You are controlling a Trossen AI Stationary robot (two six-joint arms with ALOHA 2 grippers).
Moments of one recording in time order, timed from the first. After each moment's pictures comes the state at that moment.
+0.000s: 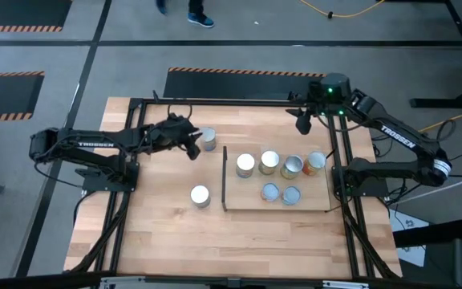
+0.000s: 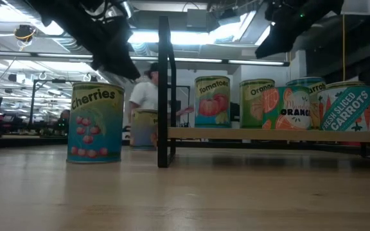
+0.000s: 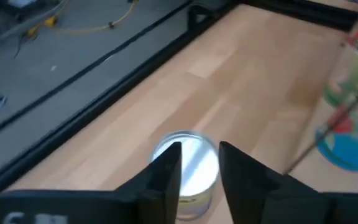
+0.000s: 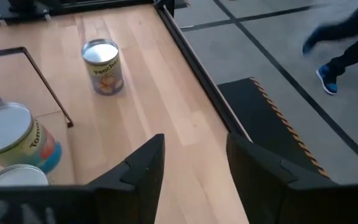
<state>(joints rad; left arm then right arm) 0.22 1.07 0.66 -0.11 -0.39 -0.23 -0.70 1.05 1.03 -0.57 -0.21 -0.25</state>
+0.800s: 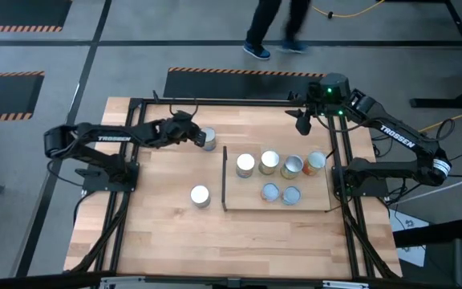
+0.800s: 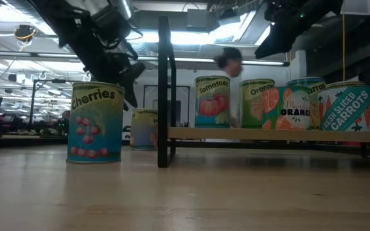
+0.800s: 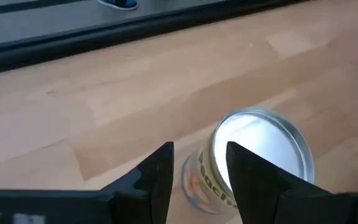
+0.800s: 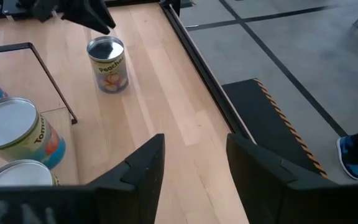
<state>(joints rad) 0.37 1.28 0.66 -0.11 -0.37 -0.65 -0.70 1.06 1.03 -0.57 -0.23 -0.27</state>
